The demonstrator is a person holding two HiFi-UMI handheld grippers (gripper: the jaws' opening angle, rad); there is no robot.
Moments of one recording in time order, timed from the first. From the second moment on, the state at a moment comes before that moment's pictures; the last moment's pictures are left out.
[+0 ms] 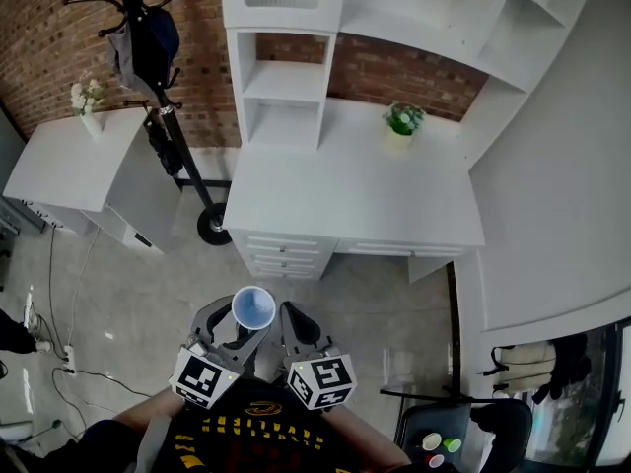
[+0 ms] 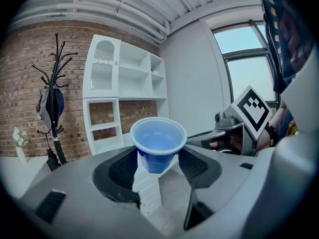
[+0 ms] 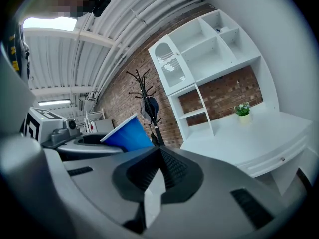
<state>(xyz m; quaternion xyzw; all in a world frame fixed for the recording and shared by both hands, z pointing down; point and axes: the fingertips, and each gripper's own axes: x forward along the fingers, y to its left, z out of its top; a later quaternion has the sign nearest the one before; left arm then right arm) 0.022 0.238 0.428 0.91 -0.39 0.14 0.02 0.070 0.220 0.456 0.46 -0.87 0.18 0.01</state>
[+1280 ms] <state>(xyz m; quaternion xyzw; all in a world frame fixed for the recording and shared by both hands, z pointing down) -0.078 0.000 0.444 0.95 -0.31 0.08 0.07 -0.027 0.007 0.468 0.54 -0.82 0.18 0.09</state>
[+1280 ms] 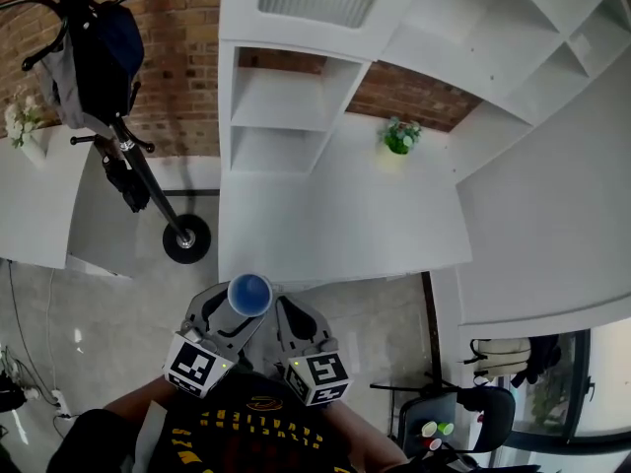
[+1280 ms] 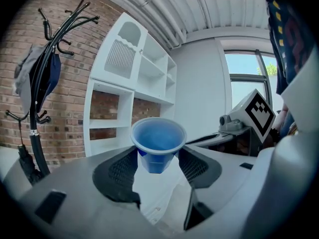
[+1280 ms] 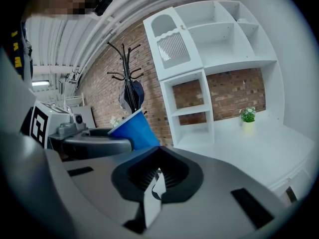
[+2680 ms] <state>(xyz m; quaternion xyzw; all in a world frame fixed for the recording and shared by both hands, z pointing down) 0.060 -0.120 0.451 0.91 -0.40 0.13 0.06 0.107 -0.128 0.480 0.45 -0.86 0.20 0.06</state>
